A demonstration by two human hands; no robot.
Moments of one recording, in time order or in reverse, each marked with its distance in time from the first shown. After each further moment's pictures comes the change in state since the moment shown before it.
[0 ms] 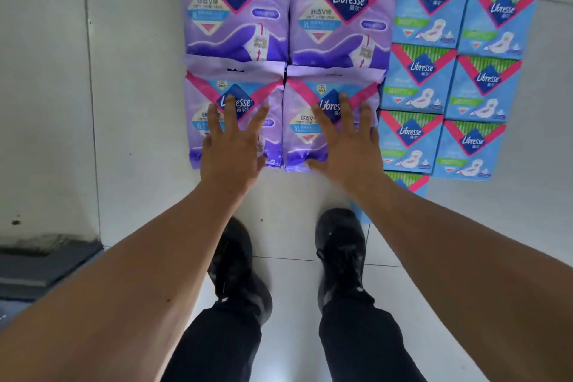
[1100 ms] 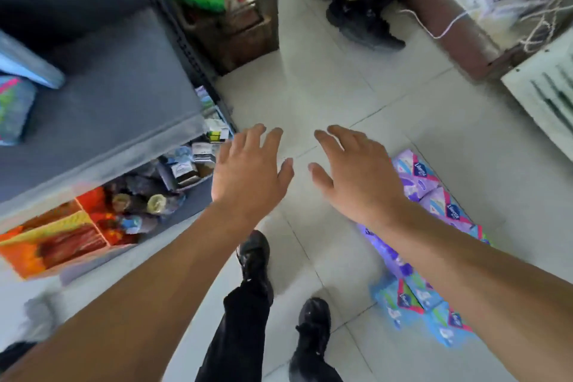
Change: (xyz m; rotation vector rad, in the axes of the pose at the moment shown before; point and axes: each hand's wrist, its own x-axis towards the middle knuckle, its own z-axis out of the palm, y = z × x) left_hand -0.458 -0.107 -0.265 -0.343 0.487 -0.780; right_hand -0.324 -0.309 -0.291 -0.295 0.323 -1.098
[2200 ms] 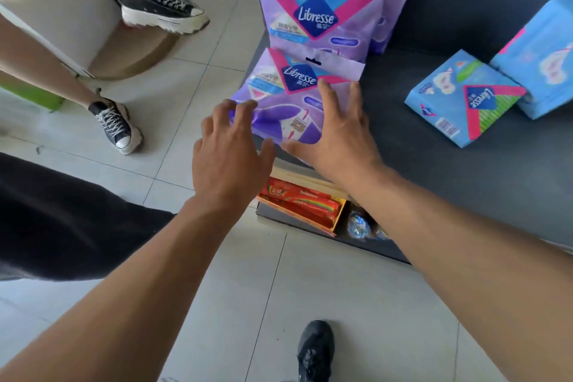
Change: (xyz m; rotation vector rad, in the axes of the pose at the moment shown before) left_hand -0.236 -0.547 -0.040 -0.245 0.380 -0.956; right_hand 0.128 -0.628 0.148 0.312 -0.270 -0.551
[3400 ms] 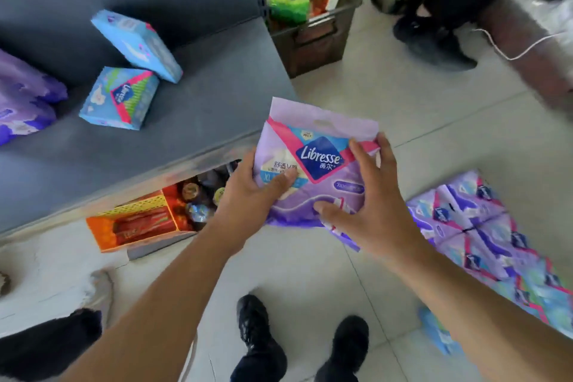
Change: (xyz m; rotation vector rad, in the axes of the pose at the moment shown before) left_hand -0.256 0.353 0.084 -0.844 -0.873 0.117; right_hand -0.410 0.285 -0.189 0.466 0.488 0.392
